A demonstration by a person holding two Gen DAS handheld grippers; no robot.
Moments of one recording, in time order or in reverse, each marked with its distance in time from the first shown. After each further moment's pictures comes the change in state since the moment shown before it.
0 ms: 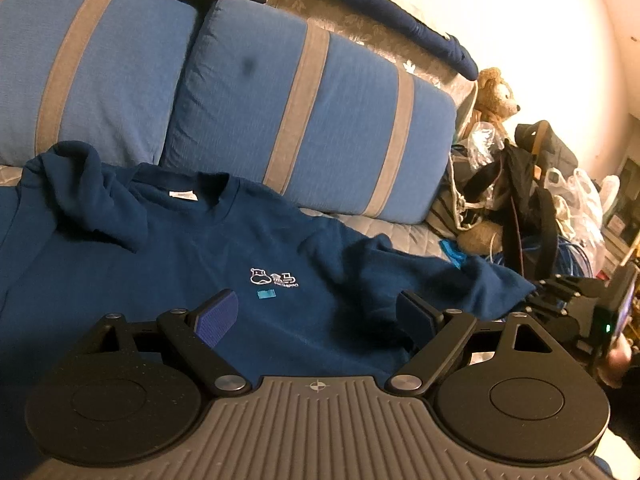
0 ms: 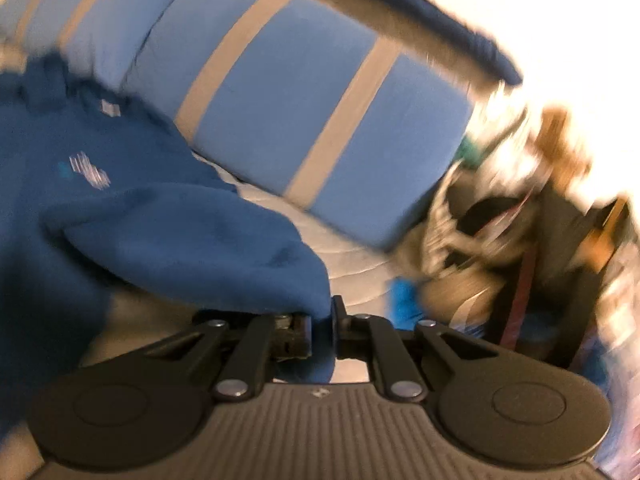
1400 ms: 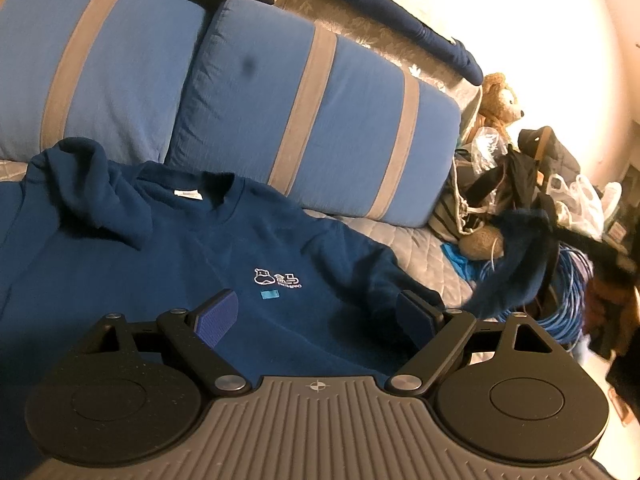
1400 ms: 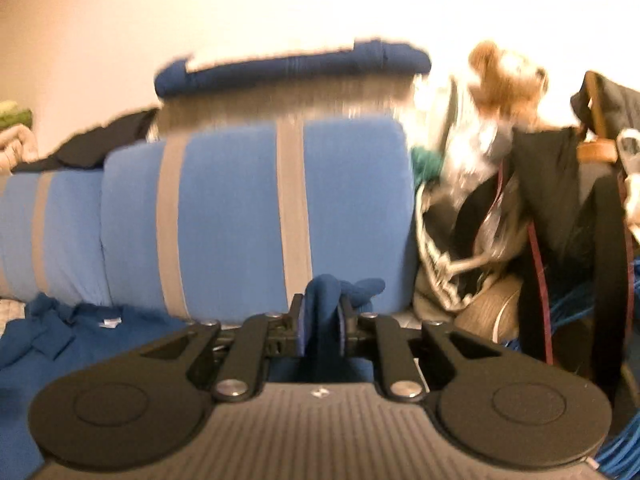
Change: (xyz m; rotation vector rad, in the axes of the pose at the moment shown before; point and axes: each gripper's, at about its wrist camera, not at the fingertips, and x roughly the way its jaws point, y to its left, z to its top) left arm -0.003 0.003 0.000 -0.017 -0.003 0.003; right arm -0.001 -0.103 0.029 0.659 -0.173 0.193
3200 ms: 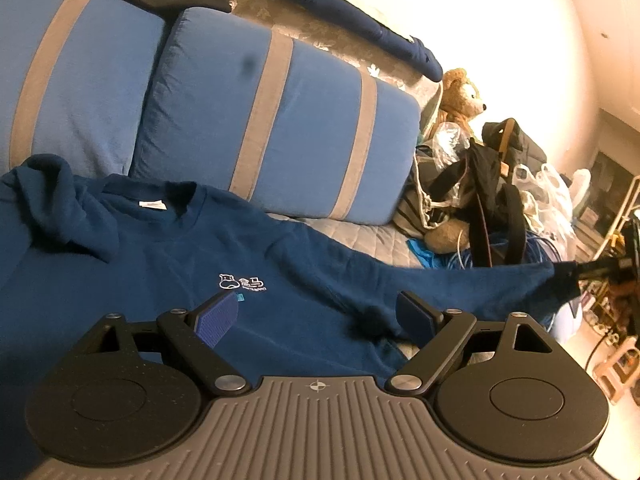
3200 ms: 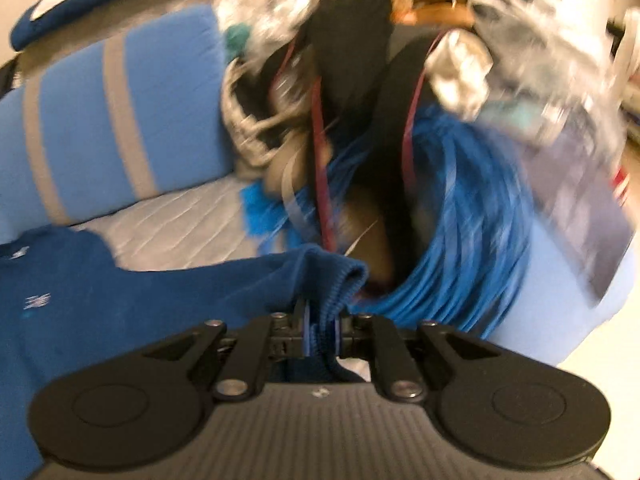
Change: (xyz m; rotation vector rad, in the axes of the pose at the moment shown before) left arm -0.004 -0.013 0.000 0.059 -0.007 -0.099; right arm -0.066 -0.155 -0.001 0.136 0.426 -0.319
